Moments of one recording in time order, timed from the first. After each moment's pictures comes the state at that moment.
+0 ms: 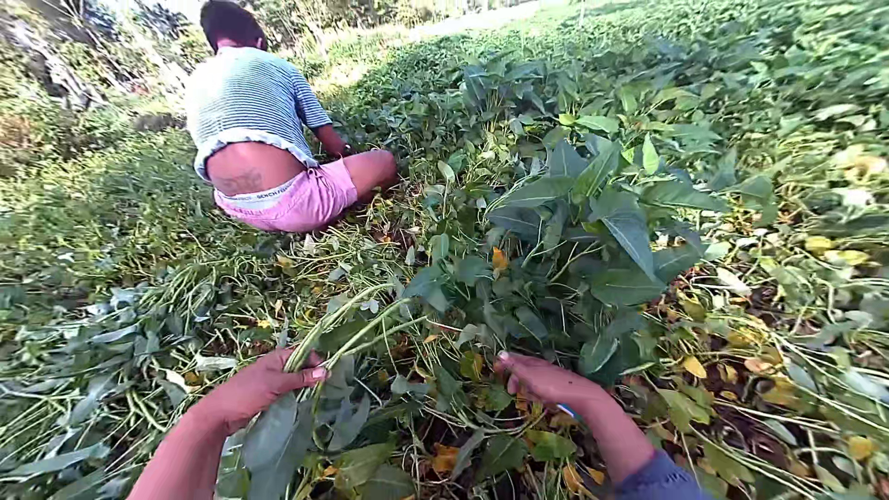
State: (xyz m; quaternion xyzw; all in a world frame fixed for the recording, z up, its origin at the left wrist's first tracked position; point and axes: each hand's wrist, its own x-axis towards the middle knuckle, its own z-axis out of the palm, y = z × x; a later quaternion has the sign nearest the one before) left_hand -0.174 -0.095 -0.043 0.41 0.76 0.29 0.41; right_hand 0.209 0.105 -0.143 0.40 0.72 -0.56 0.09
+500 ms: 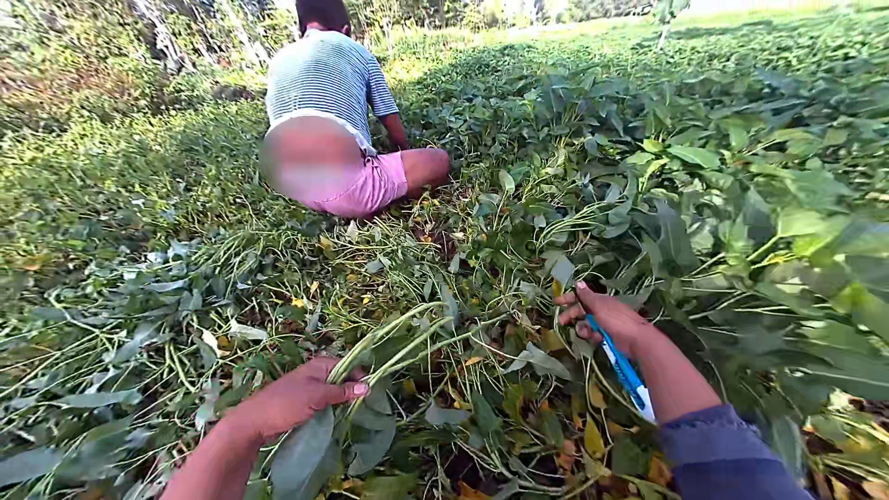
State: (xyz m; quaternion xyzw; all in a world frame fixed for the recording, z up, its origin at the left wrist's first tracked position) left_hand -0.176 -0.100 -0.045 0.40 0.74 0.29 0.46; right_hand 0.156 0.246 -0.111 0.50 0.64 -0.57 -0.12
